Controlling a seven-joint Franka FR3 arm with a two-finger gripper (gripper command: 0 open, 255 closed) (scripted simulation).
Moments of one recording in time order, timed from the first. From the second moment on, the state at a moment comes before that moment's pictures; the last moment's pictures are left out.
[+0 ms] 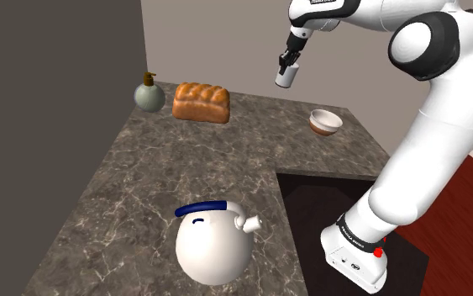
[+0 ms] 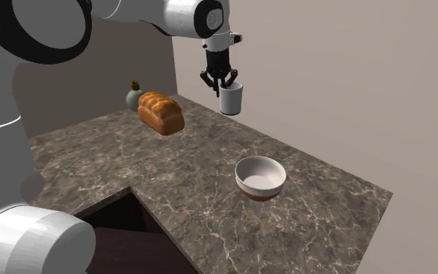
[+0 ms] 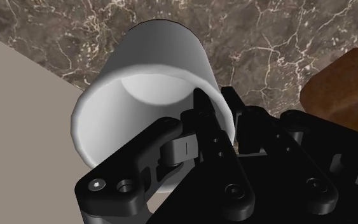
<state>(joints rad) -0.07 0.19 -0.36 -1.66 0.09 2.00 -0.50</state>
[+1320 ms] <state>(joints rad) -0.01 0.08 -0.34 -1.58 0.03 1.82 -0.39</state>
